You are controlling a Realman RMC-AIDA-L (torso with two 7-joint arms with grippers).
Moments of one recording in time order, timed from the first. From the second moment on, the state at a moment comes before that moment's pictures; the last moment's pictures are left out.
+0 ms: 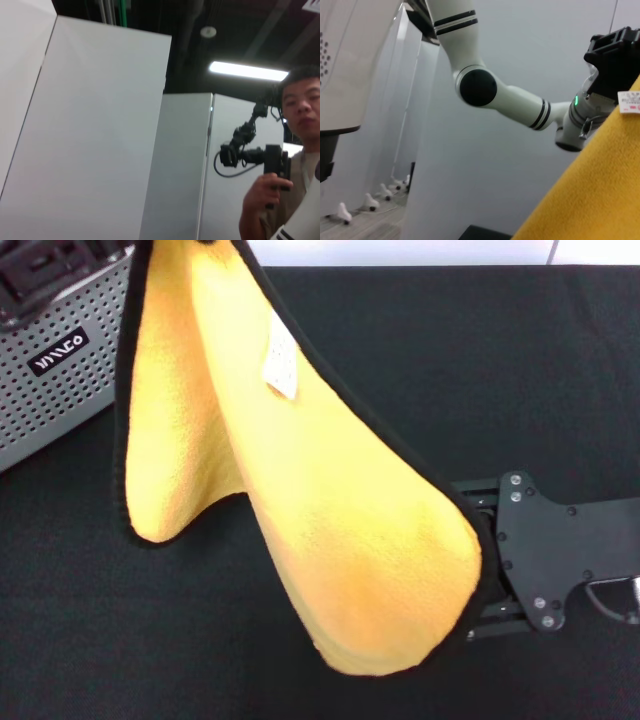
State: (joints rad) left arm -0.50 -1.90 1.00 0.81 1.10 2.03 -1.67; right arm 0.54 1.93 -1.61 -0.55 -1.14 -1.72 0.71
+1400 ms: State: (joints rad) left arm -0.52 -1.87 1.00 0.88 1.19 2.03 -1.68; right arm 0.56 1.89 -1.35 -0.66 -1.48 -1.88 0.95
